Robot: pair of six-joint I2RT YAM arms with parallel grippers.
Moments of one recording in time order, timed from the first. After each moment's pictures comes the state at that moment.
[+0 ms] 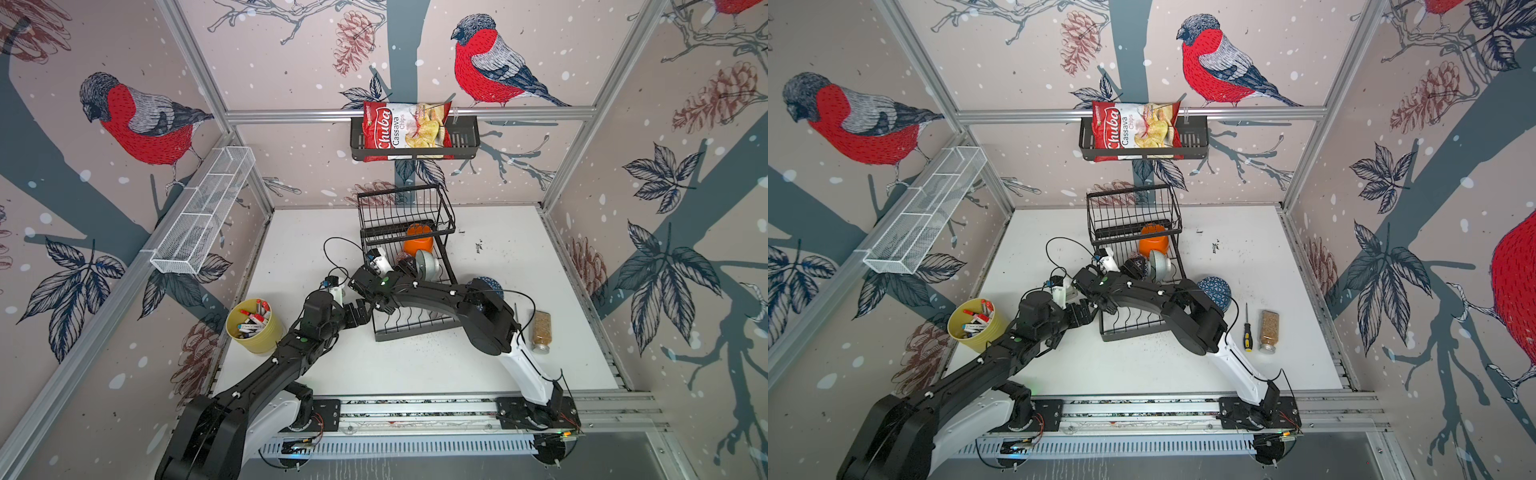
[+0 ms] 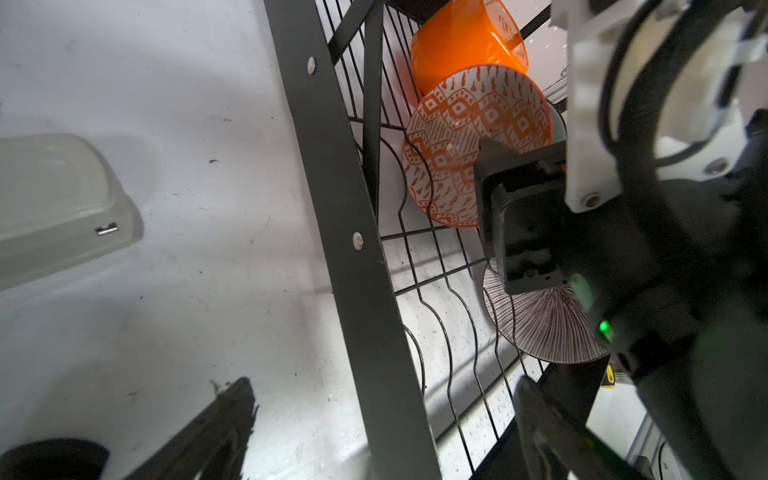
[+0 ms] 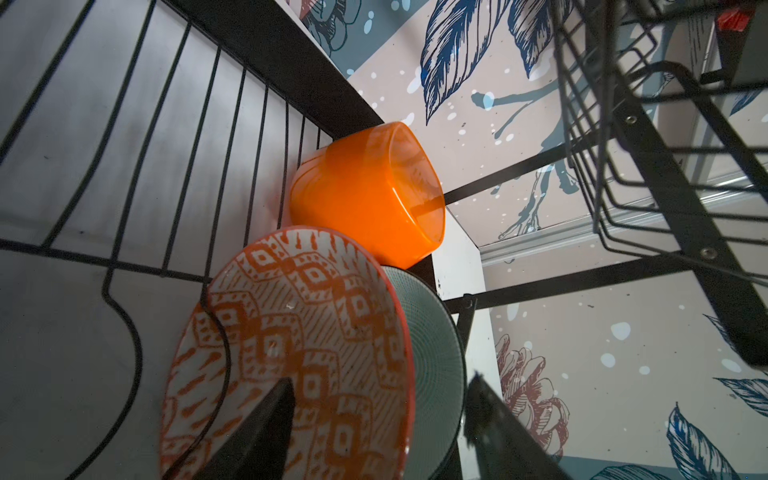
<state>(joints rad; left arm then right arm) -0.35 0.99 0.28 0.15 0.32 -0.62 1.10 2.29 1.82 -0.77 1.20 0.21</state>
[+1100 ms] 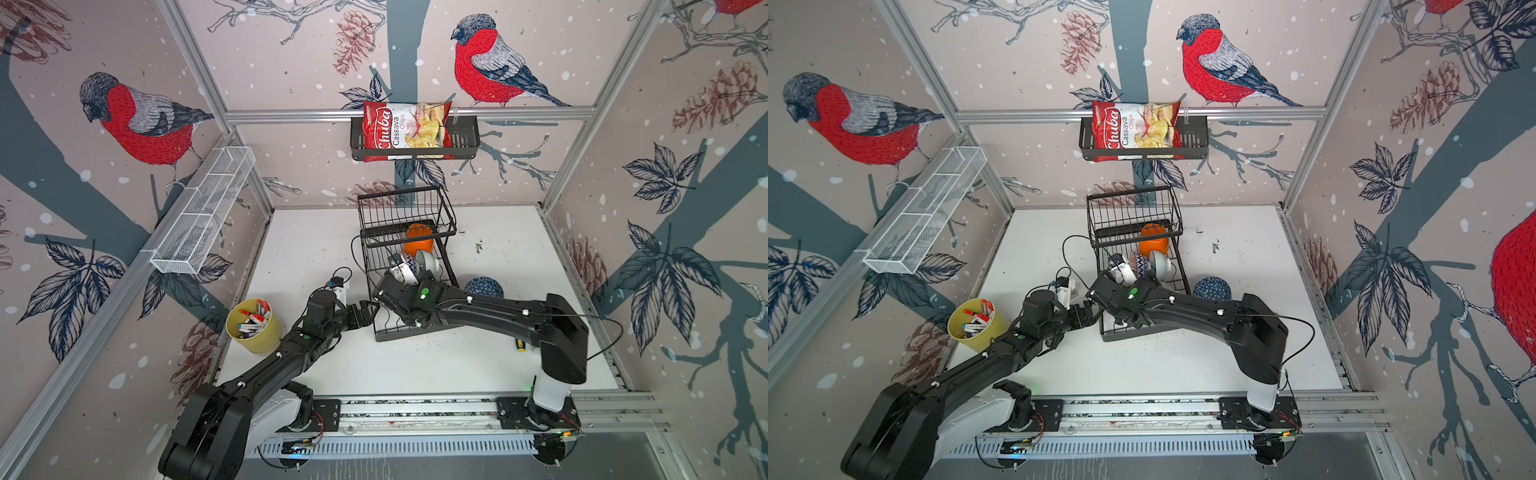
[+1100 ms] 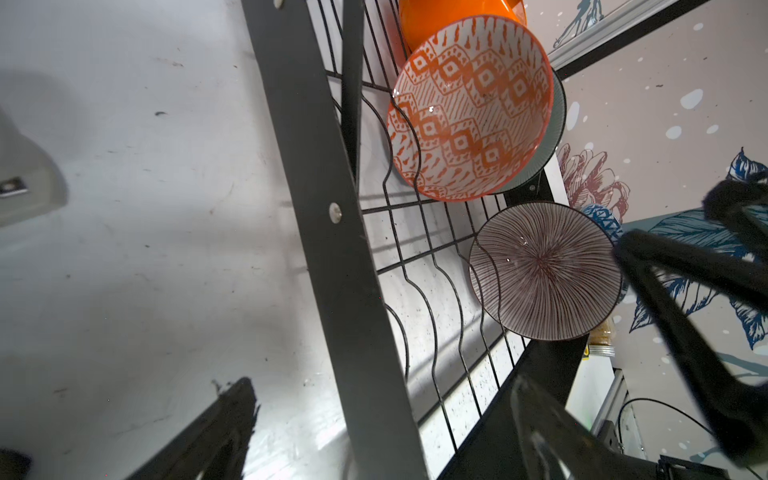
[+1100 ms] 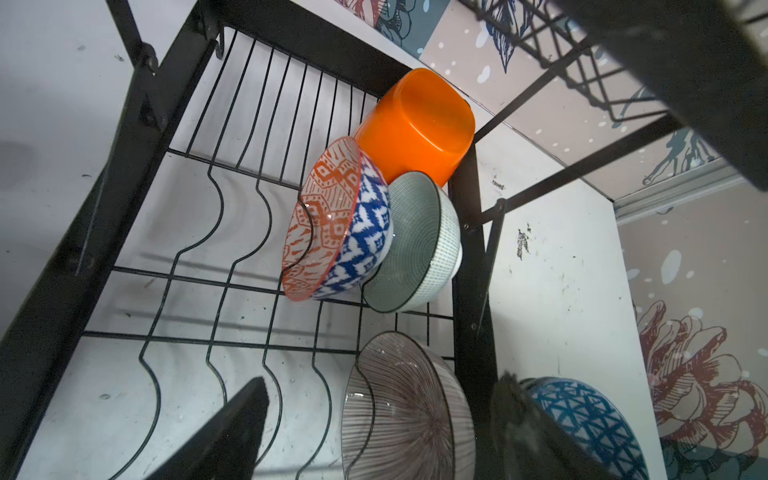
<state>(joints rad) -0.37 1.05 0.29 0.17 0.39 -0.65 1.18 1.76 1.40 -0.75 0.84 0.45</state>
